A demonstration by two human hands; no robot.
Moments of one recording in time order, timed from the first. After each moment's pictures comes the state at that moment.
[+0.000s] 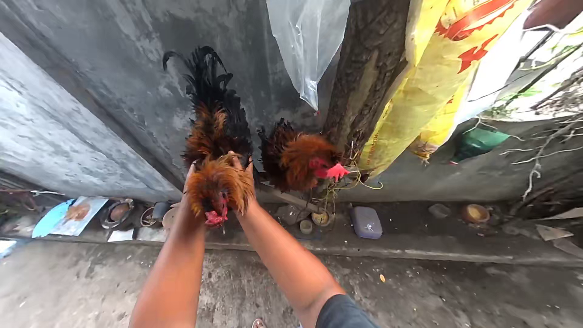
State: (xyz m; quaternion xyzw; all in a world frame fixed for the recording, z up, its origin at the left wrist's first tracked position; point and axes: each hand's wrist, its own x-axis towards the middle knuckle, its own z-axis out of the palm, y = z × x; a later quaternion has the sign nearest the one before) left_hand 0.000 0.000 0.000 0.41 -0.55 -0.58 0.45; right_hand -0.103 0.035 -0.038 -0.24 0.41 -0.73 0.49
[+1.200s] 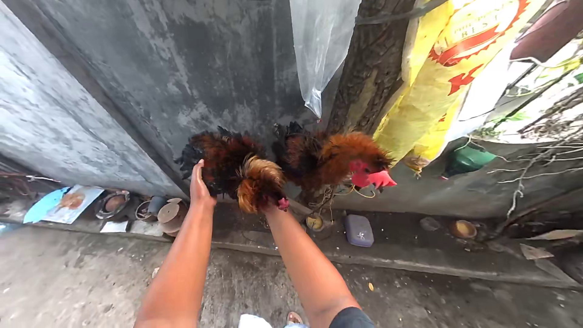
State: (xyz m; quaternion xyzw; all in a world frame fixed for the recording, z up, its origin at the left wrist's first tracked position) left_hand -0.024 -0.007 -0.038 0.43 -0.33 -0.59 0.60; right_hand -0.157 0.061 -0.099 -0.11 0.37 -0.74 0.55
